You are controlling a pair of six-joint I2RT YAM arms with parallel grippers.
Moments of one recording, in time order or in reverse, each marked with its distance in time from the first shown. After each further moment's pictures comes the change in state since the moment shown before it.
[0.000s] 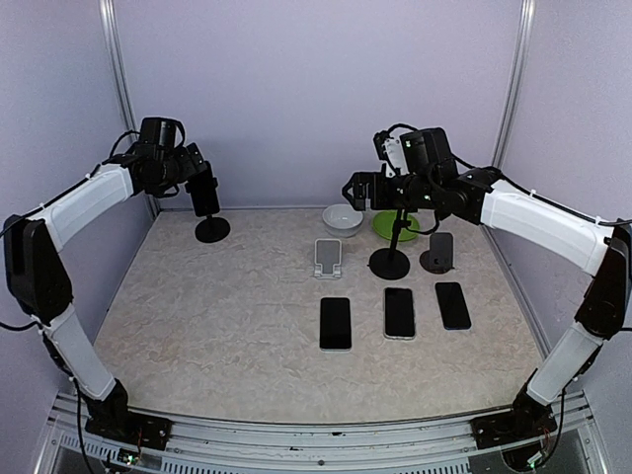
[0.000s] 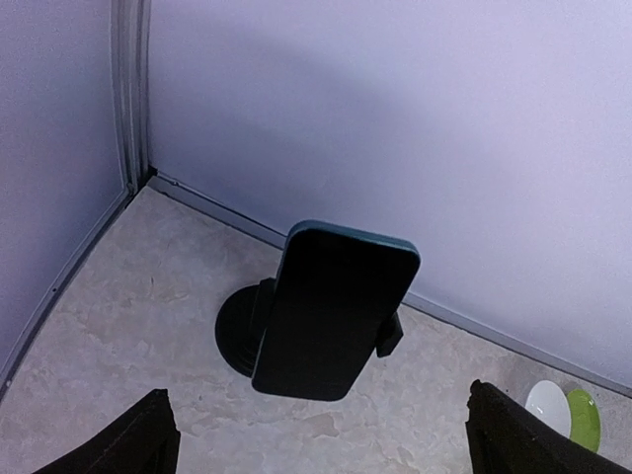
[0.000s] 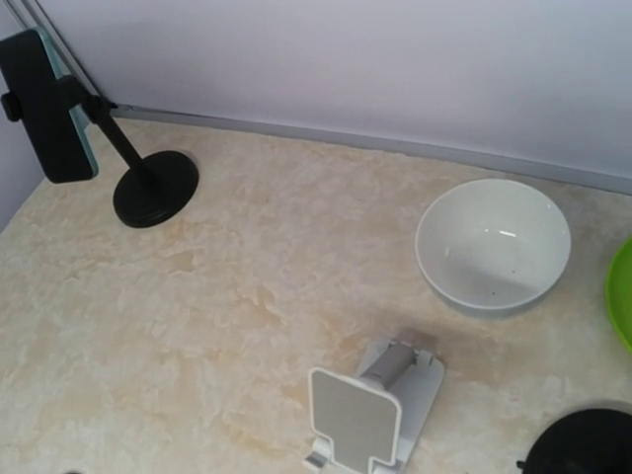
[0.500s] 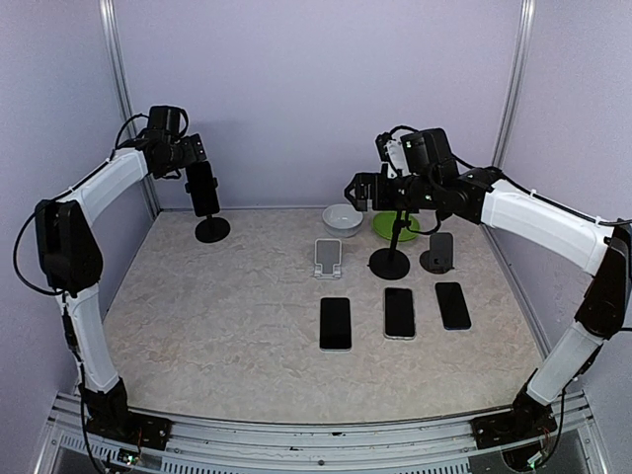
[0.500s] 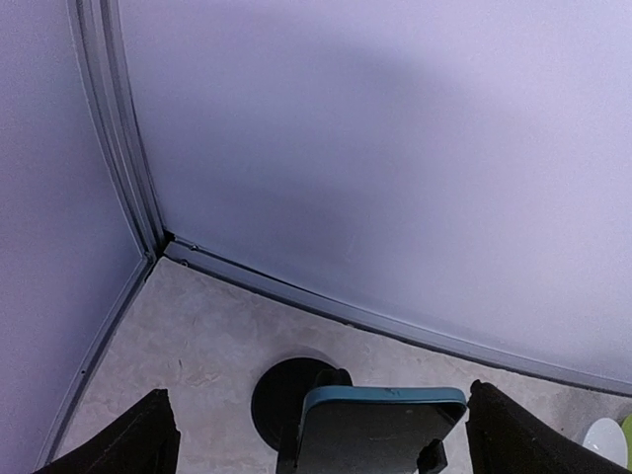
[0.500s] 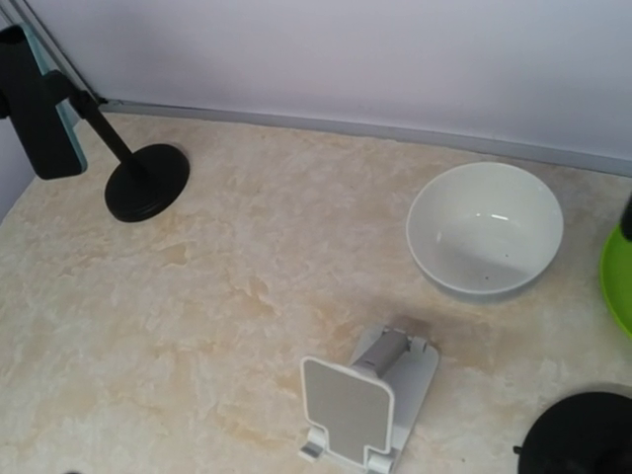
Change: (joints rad) left arm 0.072 0.311 0.393 -0.075 0.003 0.188; right arm -0.006 0.000 0.000 -0.022 0.001 0.023
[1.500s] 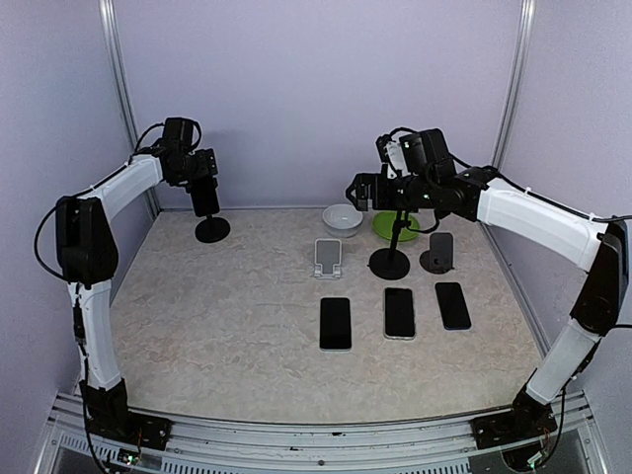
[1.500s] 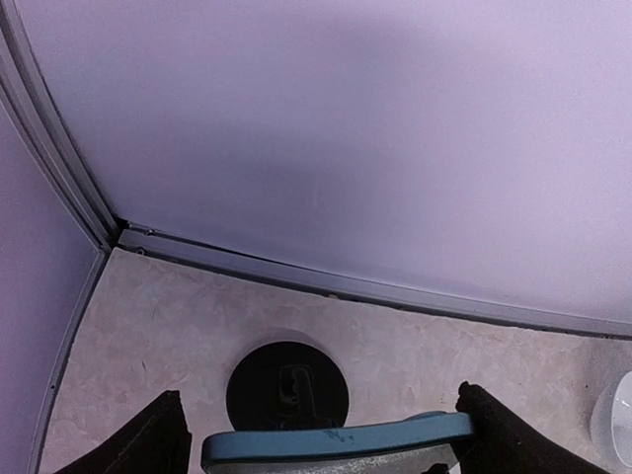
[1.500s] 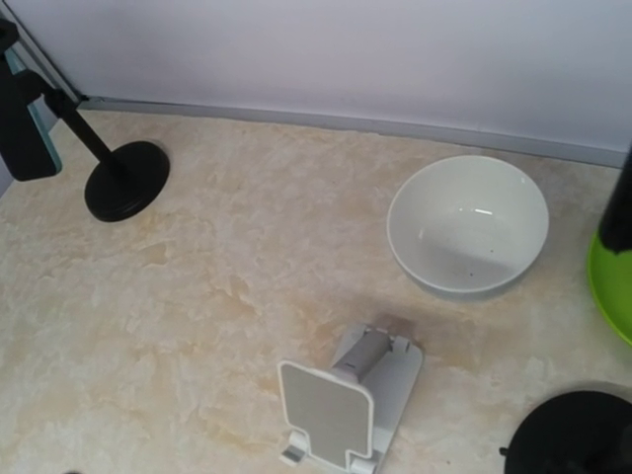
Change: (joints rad) left arm -0.003 0.148 0.079 0.003 0.093 0.093; right arm -0.024 0.032 0.018 -0.008 -0.008 -0.001
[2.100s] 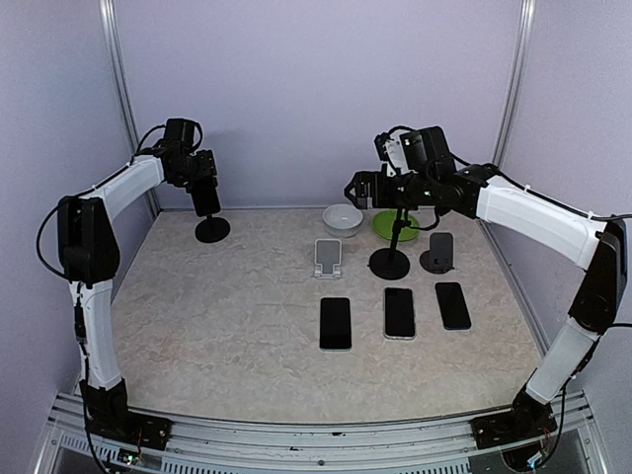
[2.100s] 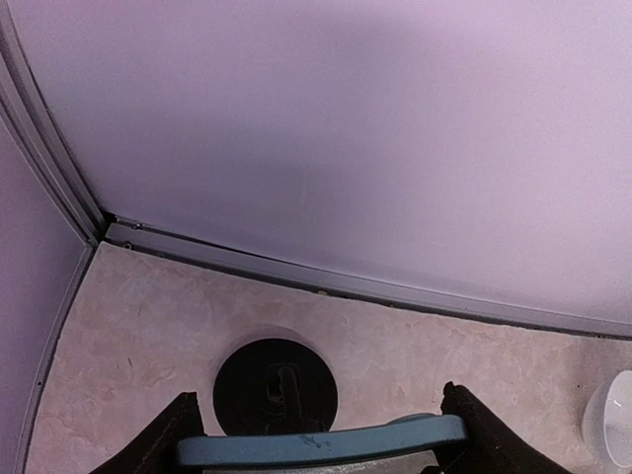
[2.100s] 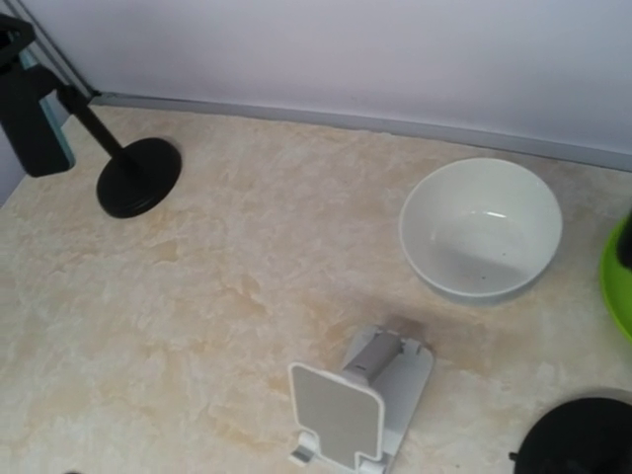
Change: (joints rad) left arm -0.002 0.016 0.010 0.000 0.024 -0.027; right arm -0.011 0.013 0.022 -0.009 -0.035 -0.009
